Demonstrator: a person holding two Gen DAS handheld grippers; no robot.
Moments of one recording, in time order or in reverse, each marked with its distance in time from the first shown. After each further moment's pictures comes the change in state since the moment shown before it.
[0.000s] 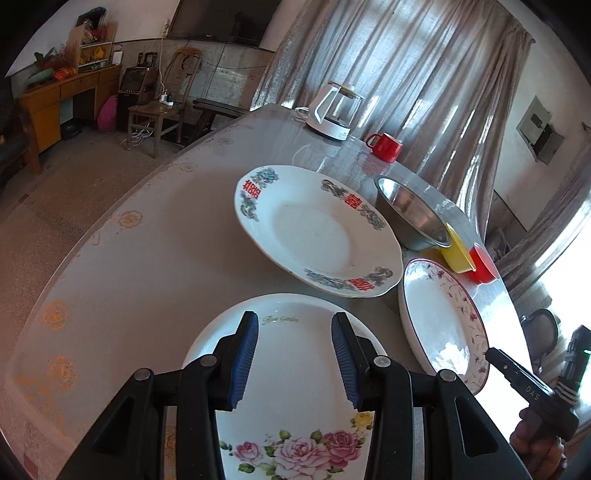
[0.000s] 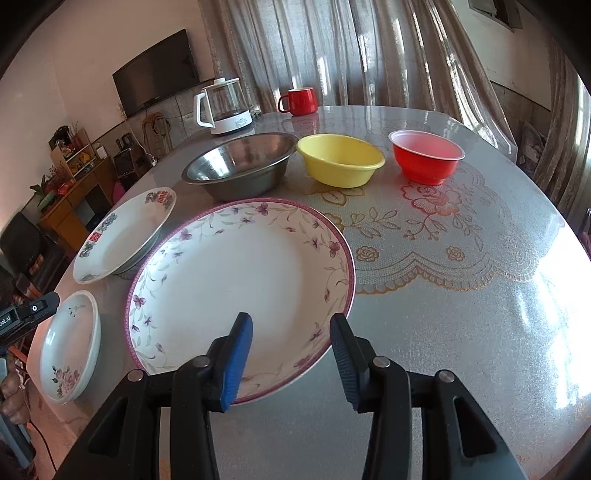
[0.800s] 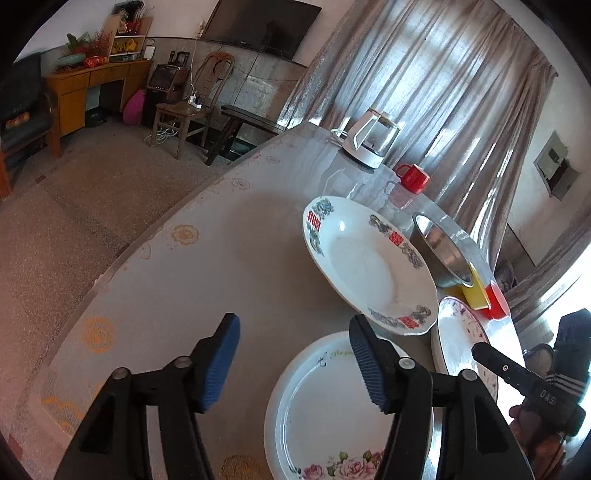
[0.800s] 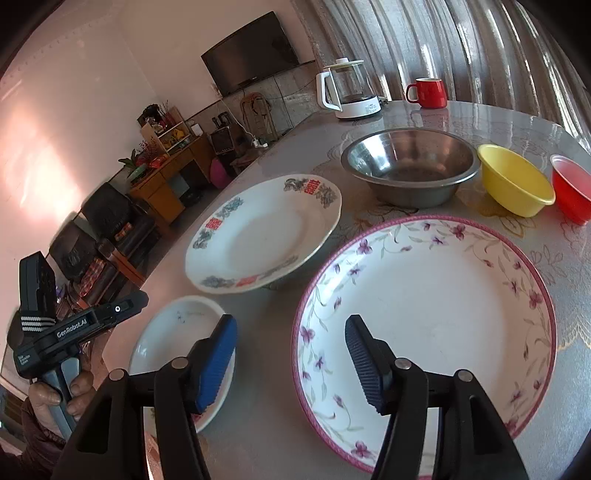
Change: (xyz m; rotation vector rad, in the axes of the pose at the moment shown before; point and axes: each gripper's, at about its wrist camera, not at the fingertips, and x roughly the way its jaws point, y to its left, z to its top) left arm -0.006 0.050 0.019 -0.099 -0.071 0.023; right arm 0.040 0.104 0.032 -0.119 0.070 0.391
